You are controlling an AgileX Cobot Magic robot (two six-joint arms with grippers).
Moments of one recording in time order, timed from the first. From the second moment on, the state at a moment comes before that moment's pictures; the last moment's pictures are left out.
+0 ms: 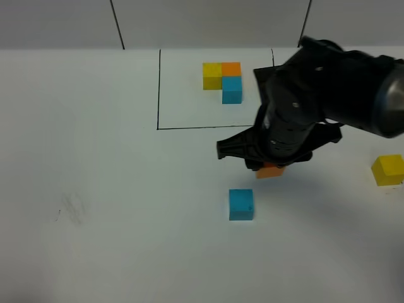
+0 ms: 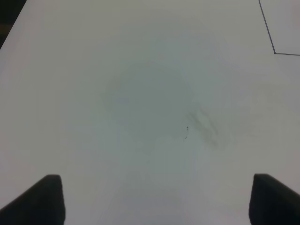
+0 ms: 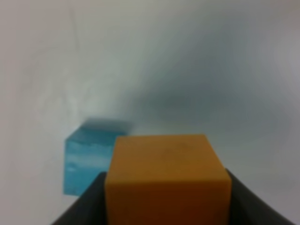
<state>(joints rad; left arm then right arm) -0.03 -0.01 -0.51 0.09 1.07 -0.14 0.68 1.81 -1.31 -0.16 0.93 0.69</state>
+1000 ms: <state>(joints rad) -0.03 -0.01 -0.51 0.09 1.07 -0.14 0.75 2.06 -1.50 -0.29 0.96 0.89</state>
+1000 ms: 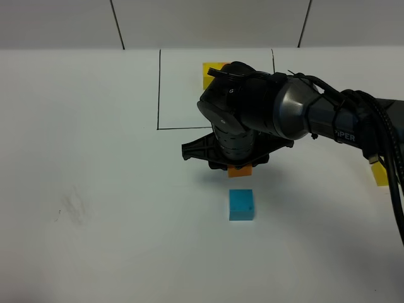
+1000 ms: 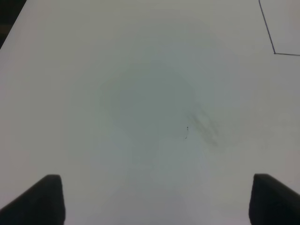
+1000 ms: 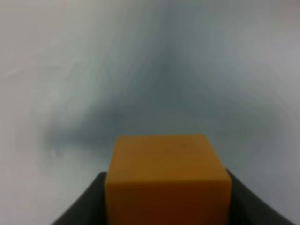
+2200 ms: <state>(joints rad) -0.03 -0.01 -0.51 0.09 1.07 -0.14 0.75 2.17 -1.50 -0.22 0.97 0.90</state>
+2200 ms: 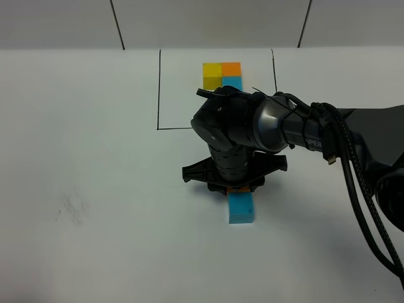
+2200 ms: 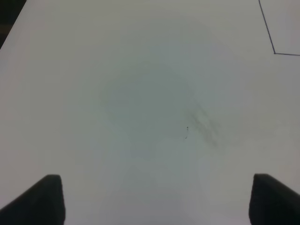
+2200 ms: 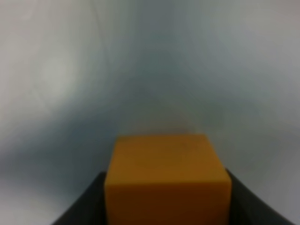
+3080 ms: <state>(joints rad) -0.03 -0.01 -0.51 0.09 1.07 -0.14 0.75 2.17 -1.50 -0.25 0.95 0.92</state>
